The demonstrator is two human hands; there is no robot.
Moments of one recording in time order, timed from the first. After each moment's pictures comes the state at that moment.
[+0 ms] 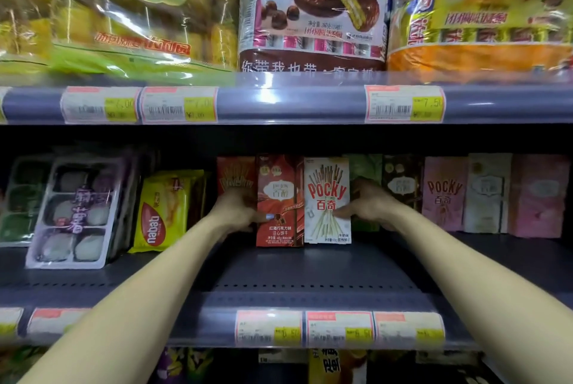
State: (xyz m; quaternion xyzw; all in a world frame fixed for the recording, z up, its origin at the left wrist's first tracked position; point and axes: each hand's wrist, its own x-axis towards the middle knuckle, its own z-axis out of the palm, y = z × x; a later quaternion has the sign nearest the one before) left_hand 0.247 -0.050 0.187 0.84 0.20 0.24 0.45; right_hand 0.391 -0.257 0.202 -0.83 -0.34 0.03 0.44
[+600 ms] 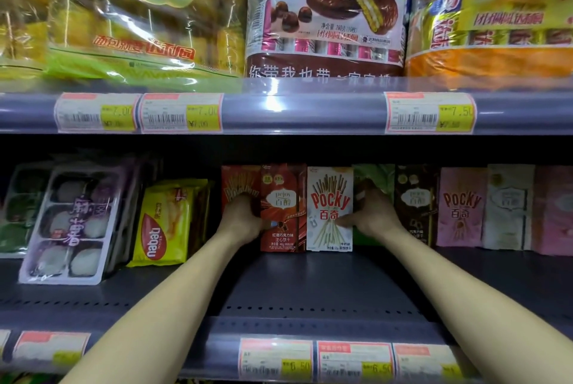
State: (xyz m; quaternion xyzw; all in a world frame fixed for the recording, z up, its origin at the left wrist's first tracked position) left_hand 0.273 -0.035 0.178 0.85 0.22 0.33 0.34; right_hand 0.395 -0.233 0.195 -0.84 -0.30 -0.09 0.45
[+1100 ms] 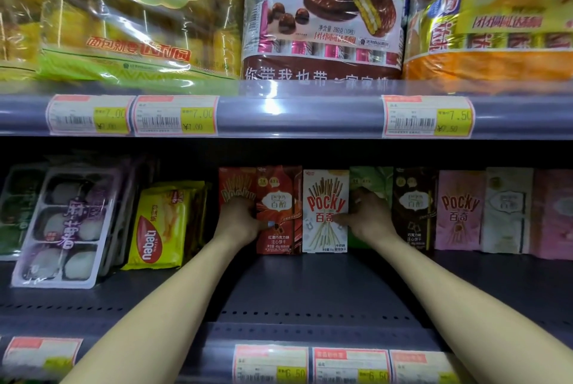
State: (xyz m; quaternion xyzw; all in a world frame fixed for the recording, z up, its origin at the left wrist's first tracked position) left_hand 0.276 -0.036 0.178 0.85 0.23 0.34 0.33; right_hand 0.397 -0.228 0.190 -0.84 -0.30 -0.14 0.43
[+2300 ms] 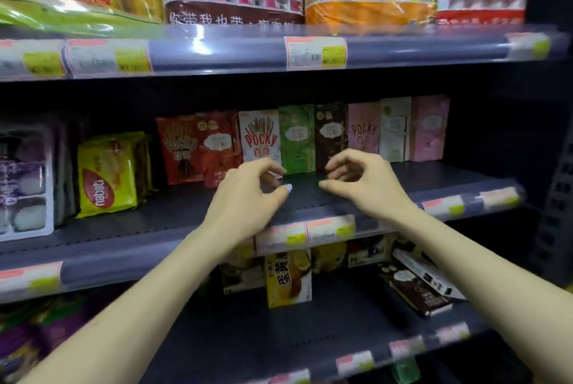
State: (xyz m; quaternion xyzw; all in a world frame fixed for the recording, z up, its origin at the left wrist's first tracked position) left_hand 0.174 -0.197 0.167 0.91 0.01 0.33 0.26; right_hand 0.280 -0.376 0.158 -0.77 -0.36 -0.17 0.50
